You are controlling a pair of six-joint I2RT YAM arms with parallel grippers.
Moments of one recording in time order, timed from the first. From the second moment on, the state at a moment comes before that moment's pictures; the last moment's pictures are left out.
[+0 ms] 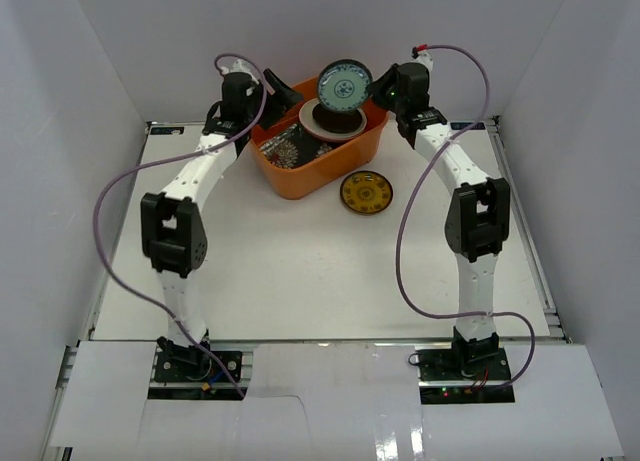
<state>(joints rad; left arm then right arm) -0.26 2.10 1.91 -0.13 0.21 -0.85 0.30 2.14 1.97 -0.03 0.01 0.70</state>
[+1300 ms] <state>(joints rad) -0.78 0.55 0.73 -0.42 -0.21 -0.55 0.18 1.91 0.82 0.54 -0.27 0.83</state>
